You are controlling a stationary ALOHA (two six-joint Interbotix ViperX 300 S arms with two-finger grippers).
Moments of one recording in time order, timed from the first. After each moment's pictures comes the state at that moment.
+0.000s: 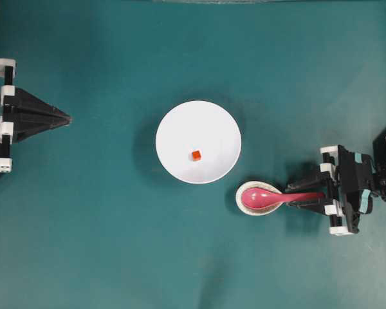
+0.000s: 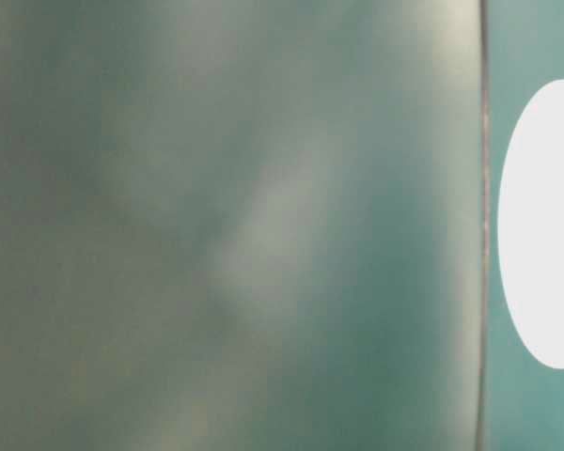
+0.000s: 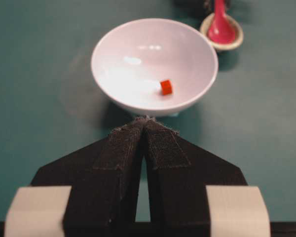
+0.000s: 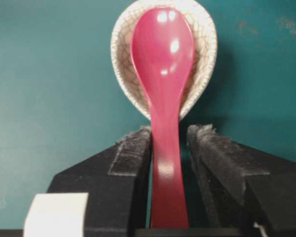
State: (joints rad) left arm 0.06 -0.96 1.16 0.01 0.14 0.01; right arm 0.48 0.04 1.34 0.48 -0.89 0.04
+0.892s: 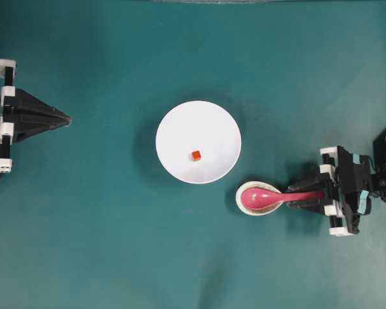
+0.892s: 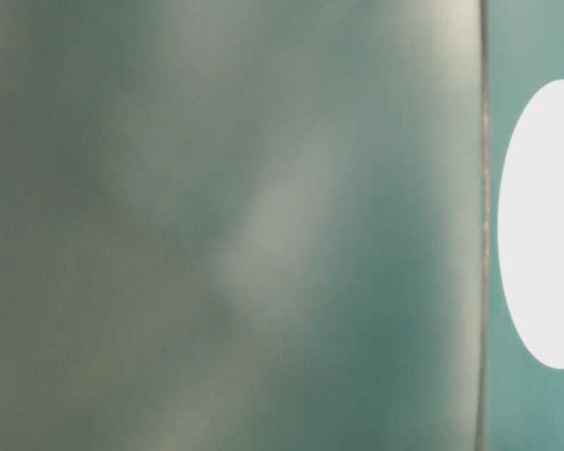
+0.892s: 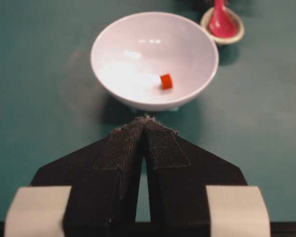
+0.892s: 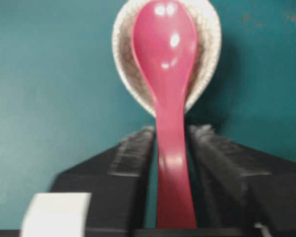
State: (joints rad) left arm 0.06 -0.96 1.16 0.01 0.15 0.01; right arm 0.48 0.04 1.33 0.48 -0.87 0.04
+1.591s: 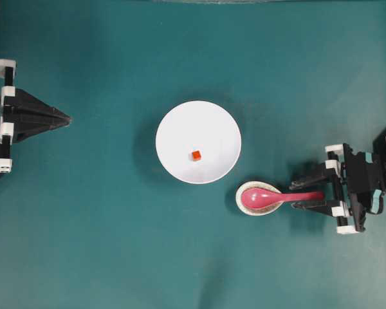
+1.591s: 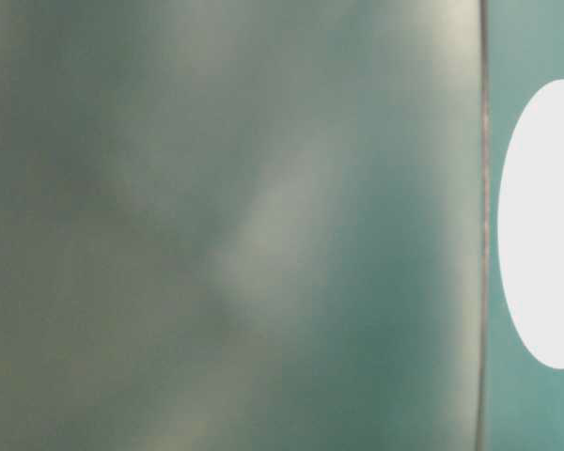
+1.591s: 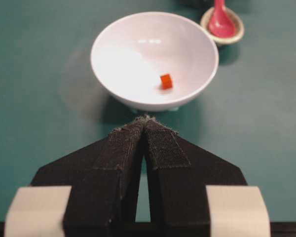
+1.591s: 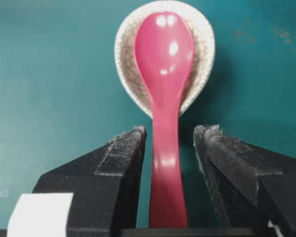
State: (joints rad) left arm 0.06 -0.96 1.16 0.01 0.15 0.01; right arm 0.50 0.03 1.38 0.48 -0.97 0.04
